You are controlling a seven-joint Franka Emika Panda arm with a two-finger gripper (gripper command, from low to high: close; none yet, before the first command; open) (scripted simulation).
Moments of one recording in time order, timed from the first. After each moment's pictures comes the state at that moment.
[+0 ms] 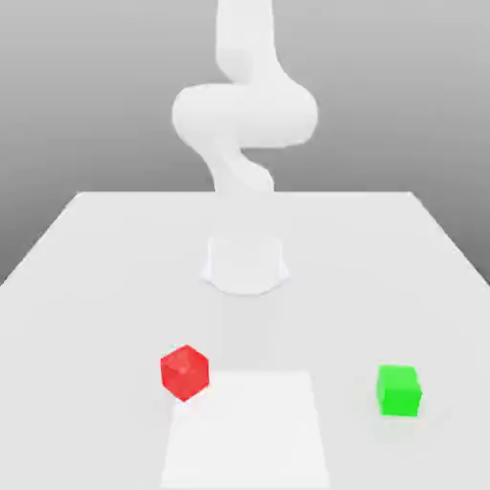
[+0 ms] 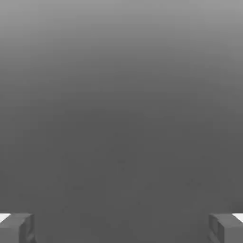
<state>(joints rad) -0.03 -0.73 0.00 -2.36 0.00 2.35 0.85</state>
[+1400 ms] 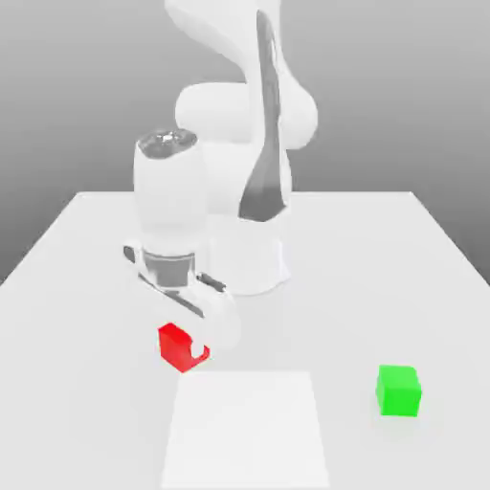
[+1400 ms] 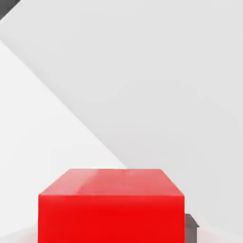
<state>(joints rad) -0.18 -0.08 0.07 -2.87 0.01 2.80 1.31</state>
